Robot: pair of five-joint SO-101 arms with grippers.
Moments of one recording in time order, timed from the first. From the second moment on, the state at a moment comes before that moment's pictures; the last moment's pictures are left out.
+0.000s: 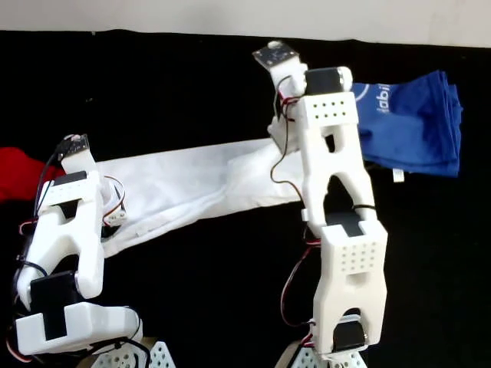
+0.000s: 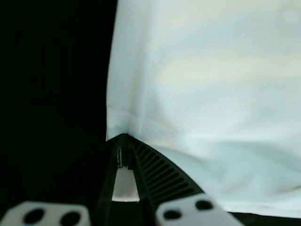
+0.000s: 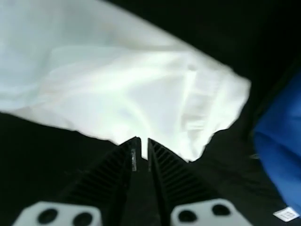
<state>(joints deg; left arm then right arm) -23.5 -2.4 43.1 46.9 -16.9 -18.2 34.6 -47.0 100.4 21.8</state>
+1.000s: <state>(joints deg) -29.6 -1.0 28.8 57.9 -19.7 -18.1 8.3 -17.7 93.8 20.4</state>
